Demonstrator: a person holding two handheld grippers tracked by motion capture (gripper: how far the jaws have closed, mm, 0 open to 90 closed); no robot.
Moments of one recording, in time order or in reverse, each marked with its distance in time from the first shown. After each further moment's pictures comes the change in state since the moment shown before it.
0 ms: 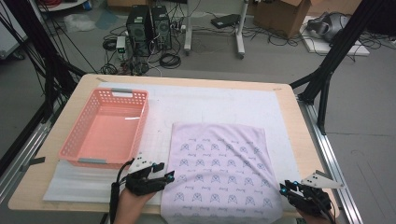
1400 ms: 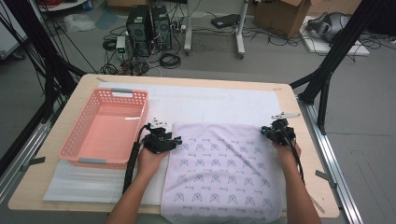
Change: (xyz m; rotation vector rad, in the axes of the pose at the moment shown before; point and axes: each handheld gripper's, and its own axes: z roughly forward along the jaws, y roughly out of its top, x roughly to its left) left arm 0.056 0.059 0.087 0.071 0.140 -0.047; right arm -0.075 0.131 0.156 0.031 -0.094 -0.022
